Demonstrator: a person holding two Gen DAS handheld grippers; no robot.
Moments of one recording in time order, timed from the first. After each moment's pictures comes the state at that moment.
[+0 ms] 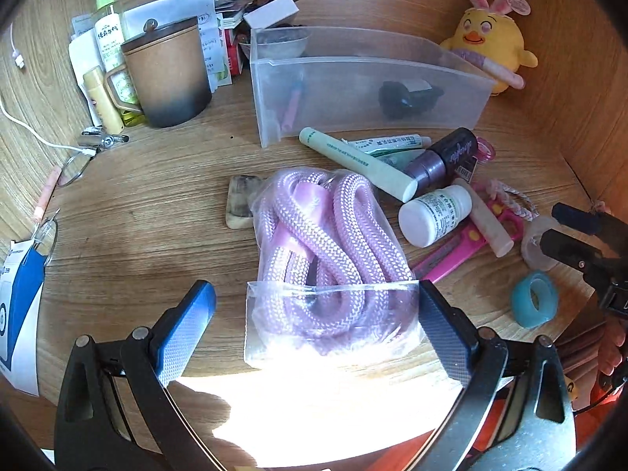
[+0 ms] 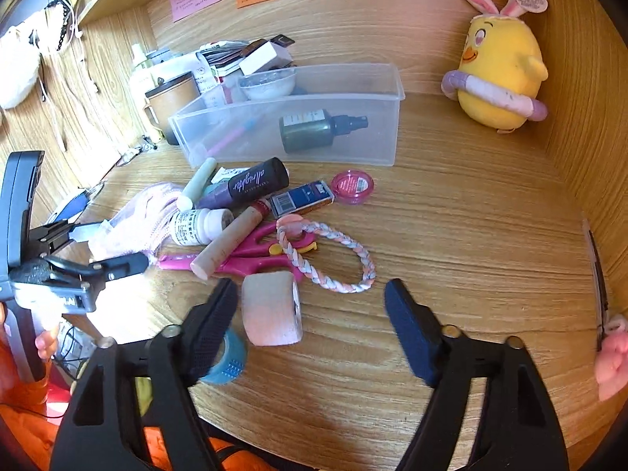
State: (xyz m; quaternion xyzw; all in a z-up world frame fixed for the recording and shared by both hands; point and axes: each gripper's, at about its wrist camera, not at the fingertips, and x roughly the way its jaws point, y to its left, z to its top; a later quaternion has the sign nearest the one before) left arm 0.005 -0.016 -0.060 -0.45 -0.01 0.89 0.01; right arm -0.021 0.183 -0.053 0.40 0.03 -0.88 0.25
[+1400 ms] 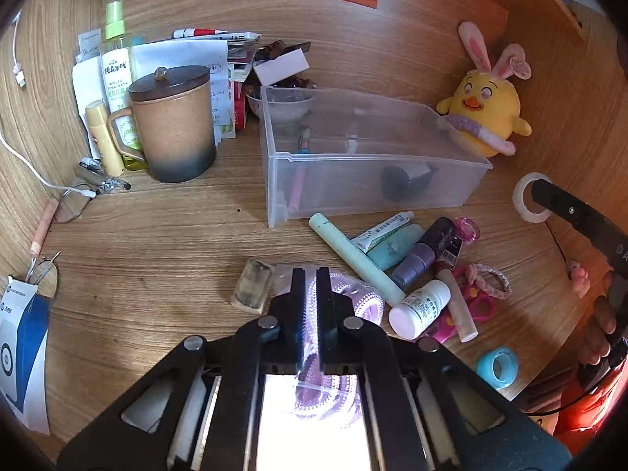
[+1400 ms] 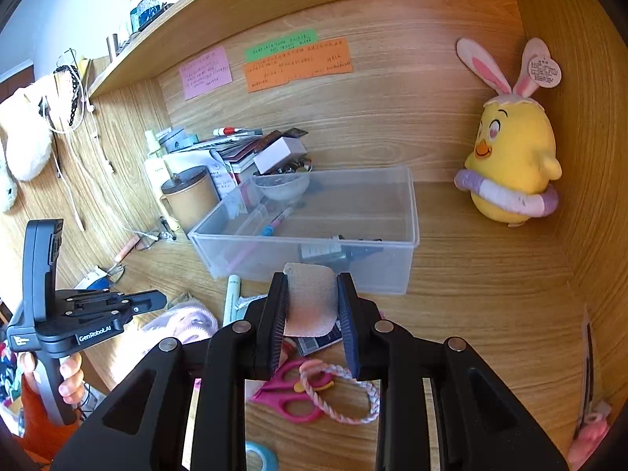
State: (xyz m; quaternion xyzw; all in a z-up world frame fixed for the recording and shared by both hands) left arm -0.021 -0.042 -0.019 -0.40 -0.06 0.91 0.03; right arm -0.061 0.168 0.019 0.30 -0.01 -0.91 0.27
